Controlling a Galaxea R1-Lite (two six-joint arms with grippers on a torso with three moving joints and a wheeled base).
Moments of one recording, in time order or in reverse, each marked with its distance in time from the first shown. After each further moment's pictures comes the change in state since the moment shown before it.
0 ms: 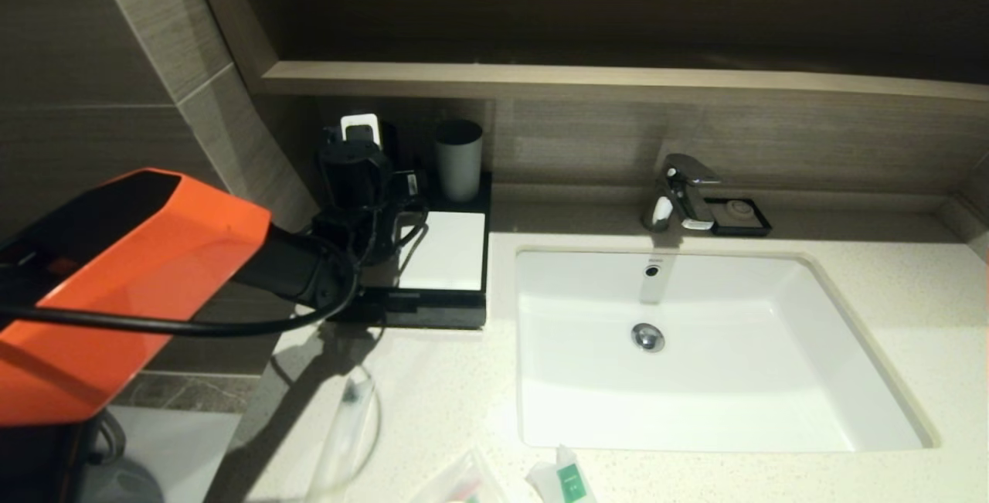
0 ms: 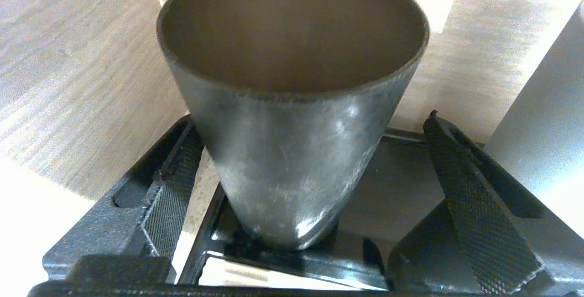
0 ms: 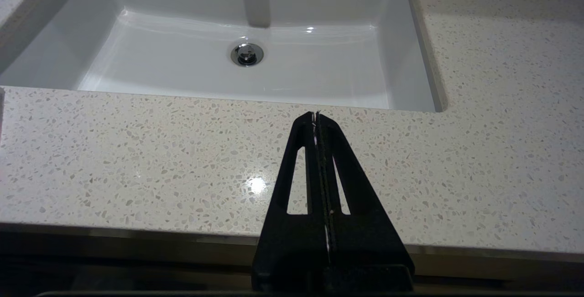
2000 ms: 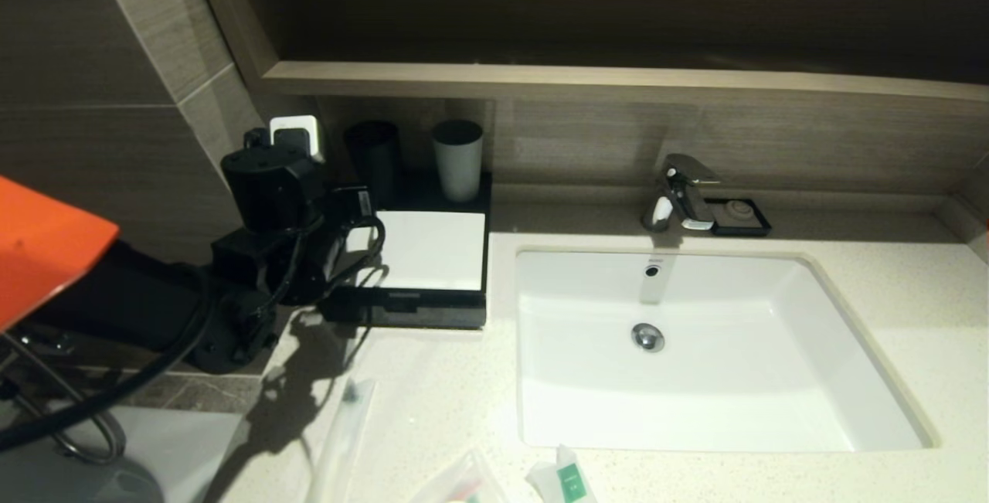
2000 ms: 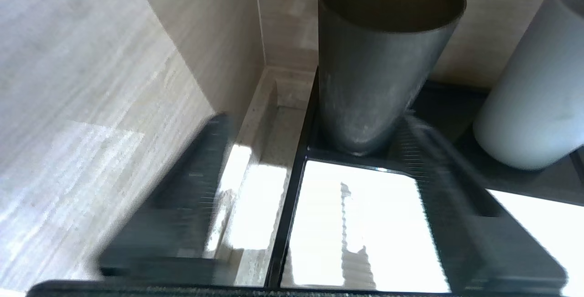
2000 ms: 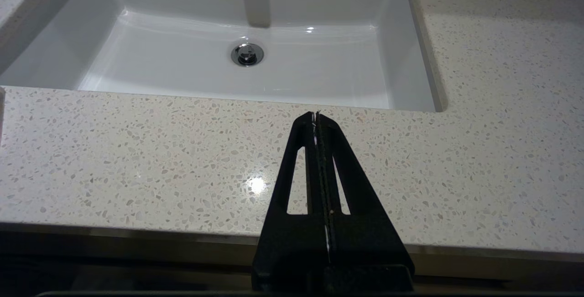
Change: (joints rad) left arm 0.000 -0.314 0.445 -0.058 0.014 0.001; right arm 0.000 0.000 0.000 0.000 0.000 0.000
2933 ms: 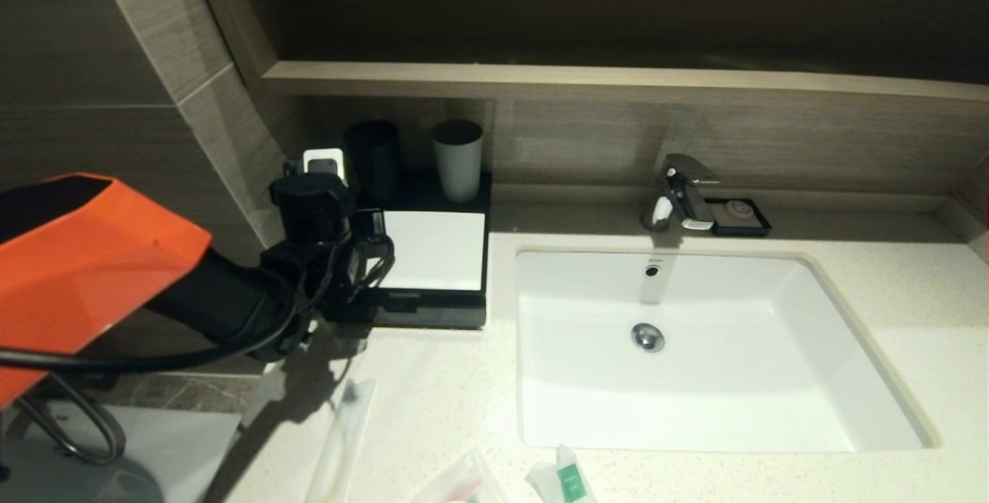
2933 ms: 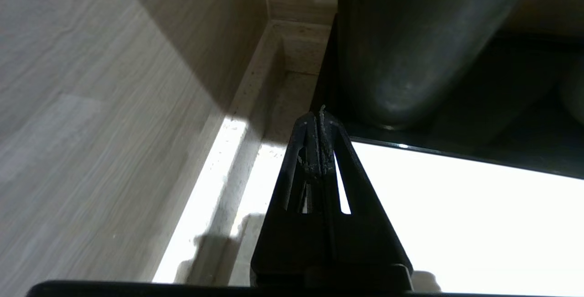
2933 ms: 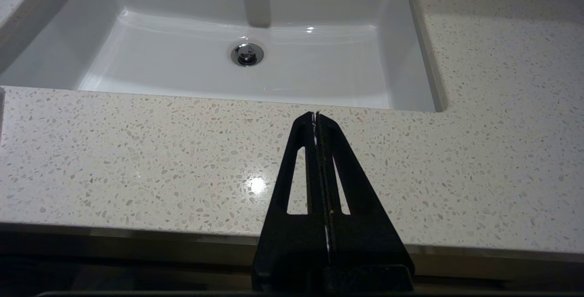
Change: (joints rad) left arm 0.036 0.167 -0.093 0.002 0.006 -0.006; right arm 0.000 0.000 0.000 0.000 0.000 0.000
